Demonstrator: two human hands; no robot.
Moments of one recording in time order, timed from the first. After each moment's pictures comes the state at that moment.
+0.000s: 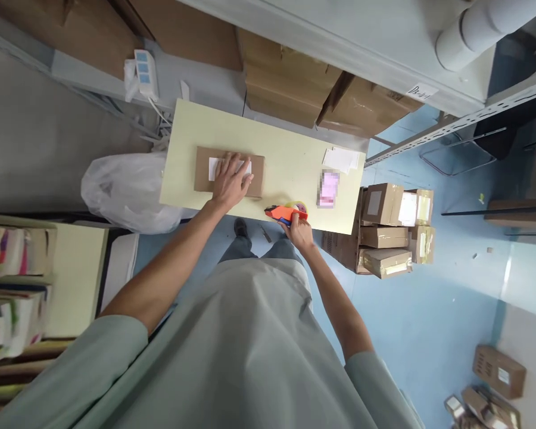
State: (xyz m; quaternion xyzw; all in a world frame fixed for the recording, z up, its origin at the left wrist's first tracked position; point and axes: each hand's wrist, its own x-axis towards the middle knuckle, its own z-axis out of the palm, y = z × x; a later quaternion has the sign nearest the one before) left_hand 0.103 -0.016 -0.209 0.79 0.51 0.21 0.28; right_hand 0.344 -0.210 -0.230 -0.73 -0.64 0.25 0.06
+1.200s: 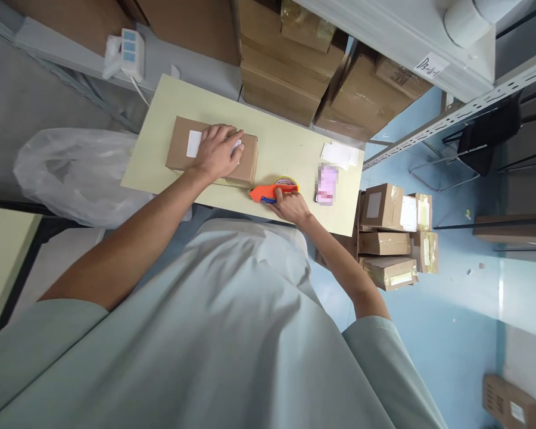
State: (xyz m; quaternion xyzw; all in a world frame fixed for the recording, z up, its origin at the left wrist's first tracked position) left_hand 0.108 0.023 -0.247 0.83 0.46 0.23 0.20; right_hand 0.358 -0.136 -0.247 -0.56 -0.81 0.09 -0.11
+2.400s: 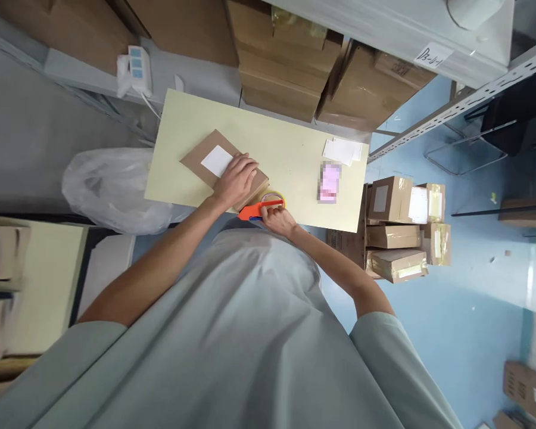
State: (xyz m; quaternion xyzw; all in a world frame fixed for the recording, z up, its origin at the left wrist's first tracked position) left_hand 0.126 -0.032 -0.228 0.86 0.39 0.23 0.23; right_hand 0.300 -0.161 -0.245 -0.47 -0.85 0.13 -0.19
